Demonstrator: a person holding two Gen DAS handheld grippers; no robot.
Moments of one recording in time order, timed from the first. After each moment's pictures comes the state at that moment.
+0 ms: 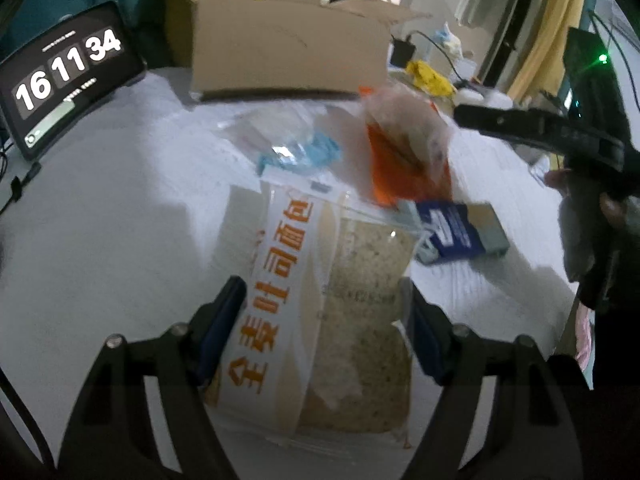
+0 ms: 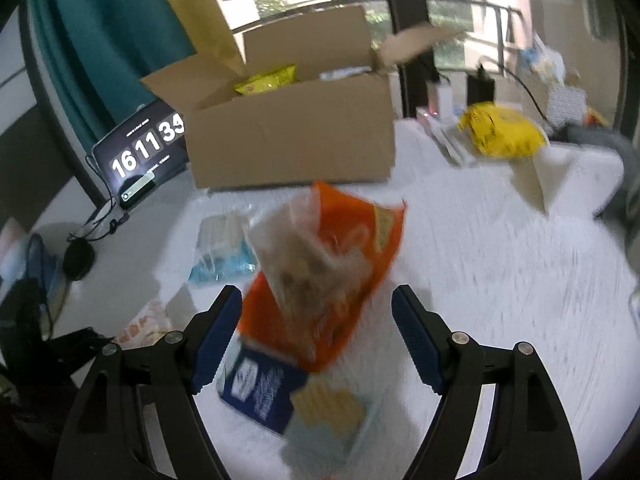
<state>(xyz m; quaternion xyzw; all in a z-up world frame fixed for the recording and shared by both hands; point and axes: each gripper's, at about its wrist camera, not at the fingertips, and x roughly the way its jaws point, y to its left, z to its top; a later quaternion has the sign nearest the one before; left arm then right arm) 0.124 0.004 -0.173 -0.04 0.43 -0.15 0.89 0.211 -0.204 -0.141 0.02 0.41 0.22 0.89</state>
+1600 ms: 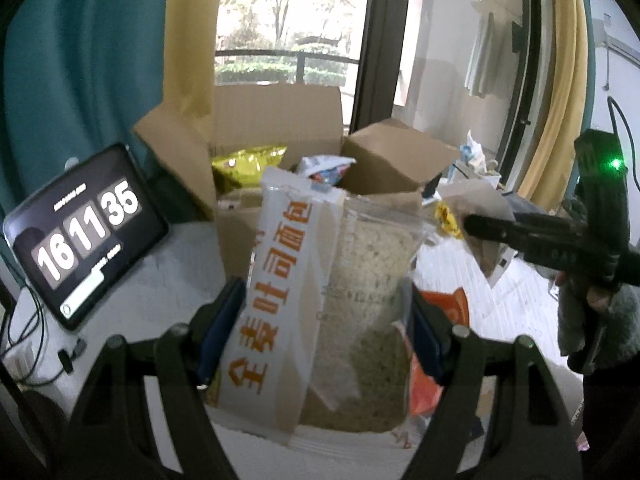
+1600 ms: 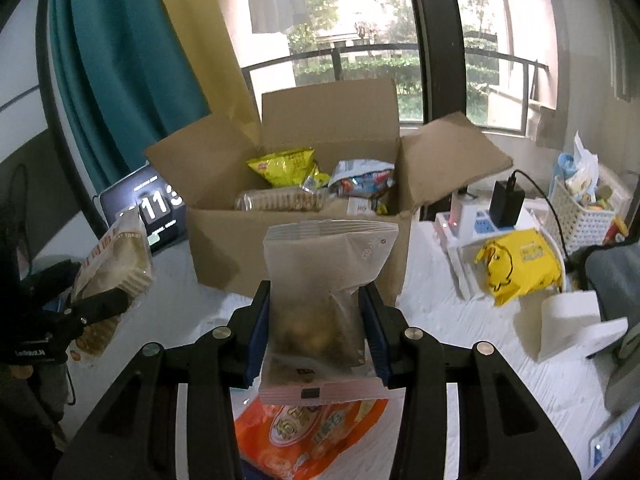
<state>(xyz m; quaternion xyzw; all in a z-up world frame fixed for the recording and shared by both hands) 0.229 0.010 -0.047 -0.02 0.29 -0.11 0.95 0.296 -0.202 -0.073 0.00 0.33 0.26 0.91</state>
